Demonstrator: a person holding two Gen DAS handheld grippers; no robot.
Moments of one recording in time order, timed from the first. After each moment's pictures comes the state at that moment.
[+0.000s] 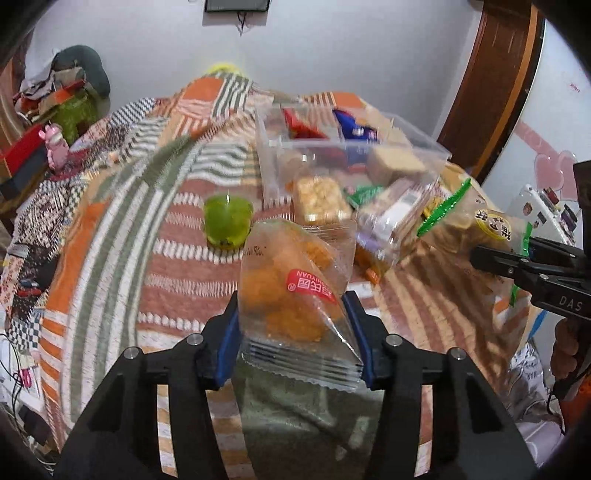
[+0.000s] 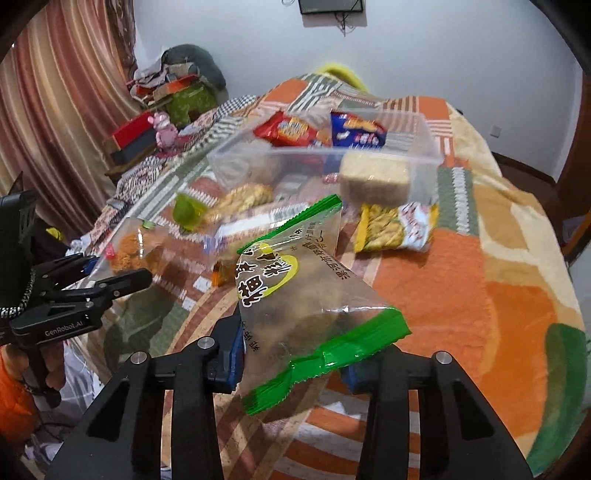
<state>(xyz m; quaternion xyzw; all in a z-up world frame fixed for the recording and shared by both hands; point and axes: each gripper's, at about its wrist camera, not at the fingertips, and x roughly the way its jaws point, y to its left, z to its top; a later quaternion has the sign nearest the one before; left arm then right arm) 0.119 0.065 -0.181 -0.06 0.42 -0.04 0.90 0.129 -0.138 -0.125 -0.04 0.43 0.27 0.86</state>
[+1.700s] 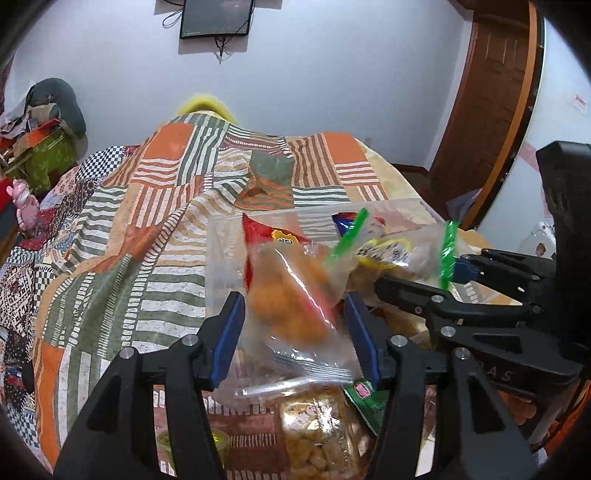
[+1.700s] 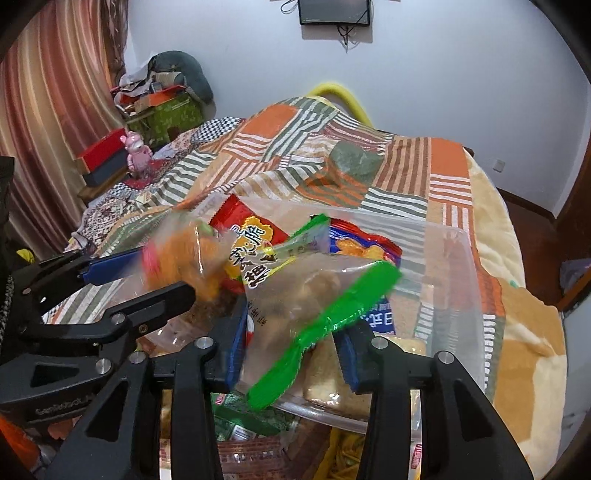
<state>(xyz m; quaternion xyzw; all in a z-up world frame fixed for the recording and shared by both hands) 0.305 0.051 -0.156 -0.04 0.37 -0.07 0.92 0.284 -0.077 -0.119 -0.07 0.41 0.26 0.87</state>
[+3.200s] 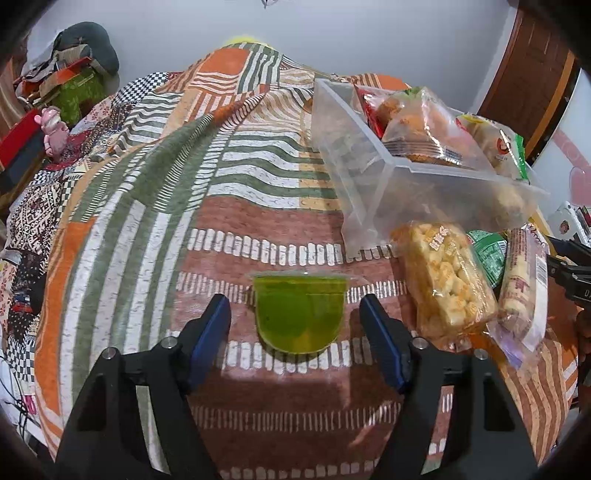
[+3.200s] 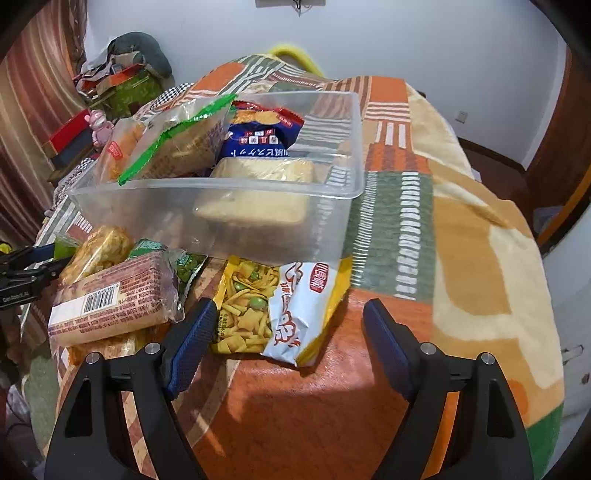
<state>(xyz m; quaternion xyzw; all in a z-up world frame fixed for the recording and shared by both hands) 0.237 0.125 -0.240 -0.07 0.47 -0.01 0.88 0.237 -0.159 -0.166 -0.07 0.48 0.19 0.86</state>
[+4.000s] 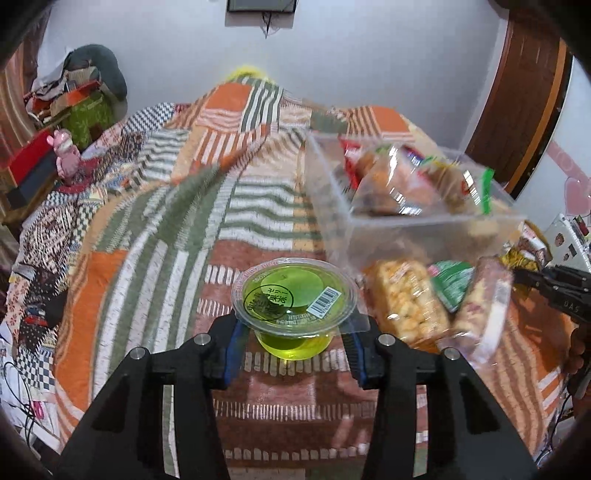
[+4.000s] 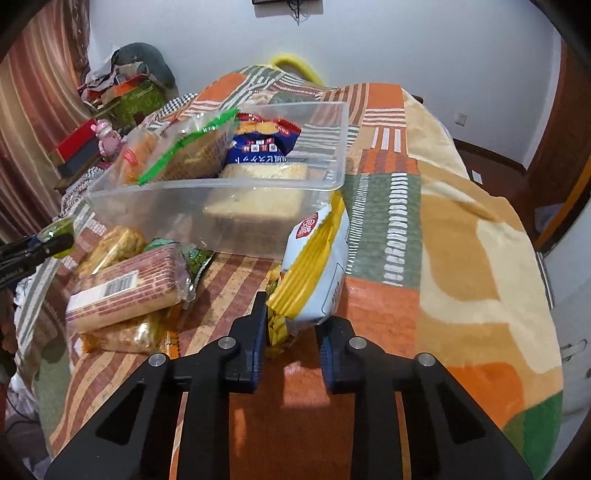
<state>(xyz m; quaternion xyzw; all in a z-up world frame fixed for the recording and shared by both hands) 0.214 0.120 -0.185 -0.06 0.41 0.00 0.91 0.220 -0.179 -0.148 -0.05 0.45 0.19 0.87</state>
